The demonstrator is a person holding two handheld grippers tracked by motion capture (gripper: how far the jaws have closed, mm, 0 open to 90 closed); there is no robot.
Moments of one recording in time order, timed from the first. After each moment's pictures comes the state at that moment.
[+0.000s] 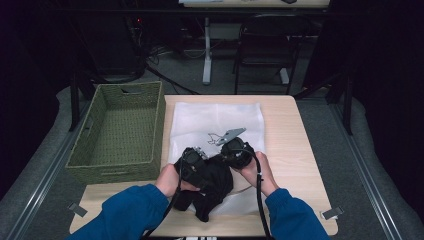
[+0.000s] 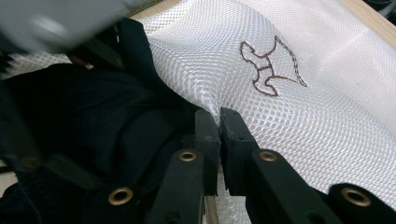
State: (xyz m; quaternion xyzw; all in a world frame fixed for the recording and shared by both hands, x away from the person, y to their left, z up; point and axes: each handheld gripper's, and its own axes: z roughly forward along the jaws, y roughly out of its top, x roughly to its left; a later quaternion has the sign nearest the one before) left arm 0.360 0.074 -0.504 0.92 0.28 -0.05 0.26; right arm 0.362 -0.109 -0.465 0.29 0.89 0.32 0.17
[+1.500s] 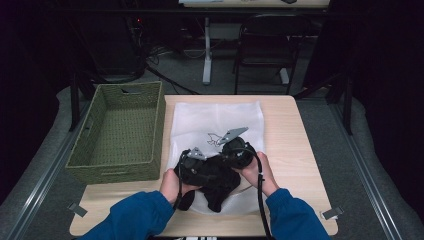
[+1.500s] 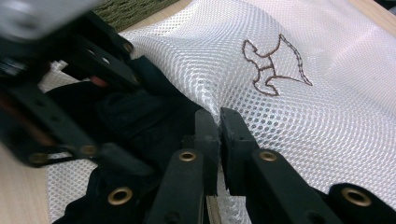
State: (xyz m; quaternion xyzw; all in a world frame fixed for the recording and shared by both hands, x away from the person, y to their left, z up) left arm 0.349 0.079 -0.521 0.89 0.28 0.01 0.36; right arm 0.361 -0.112 -0.463 0.29 0.88 0.33 0.15
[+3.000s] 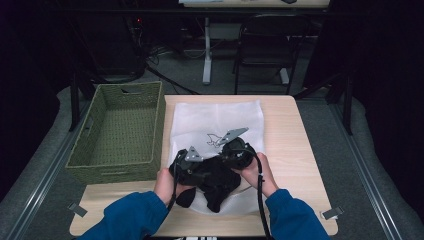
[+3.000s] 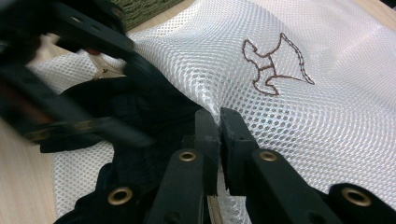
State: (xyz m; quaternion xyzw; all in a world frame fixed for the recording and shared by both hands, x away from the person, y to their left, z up) left arm 0.338 0.089 -0.510 0.90 0.28 0.09 0.34; right arm 0.358 -0.111 -0.462 0.30 0.88 0.33 0.14
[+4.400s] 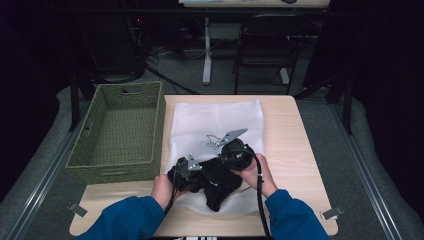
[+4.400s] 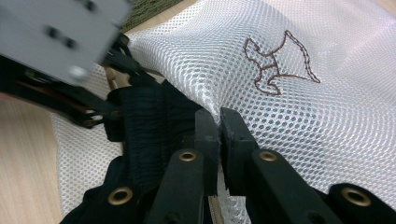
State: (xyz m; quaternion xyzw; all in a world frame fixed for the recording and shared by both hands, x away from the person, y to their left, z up) left arm 0.339 0.093 -0.547 0.91 0.29 0.14 0.27; right arm 0.359 -0.110 -0.467 0.29 0.89 0.33 0.13
